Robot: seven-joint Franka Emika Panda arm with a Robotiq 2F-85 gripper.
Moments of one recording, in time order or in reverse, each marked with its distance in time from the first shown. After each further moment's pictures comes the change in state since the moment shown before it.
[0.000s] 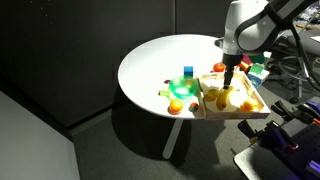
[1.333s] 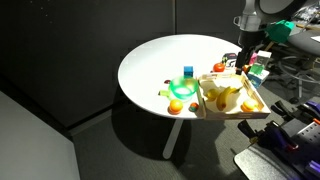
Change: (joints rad) arm -0.001 -0.281 -0.060 -0.077 0.116 -0.224 0.154
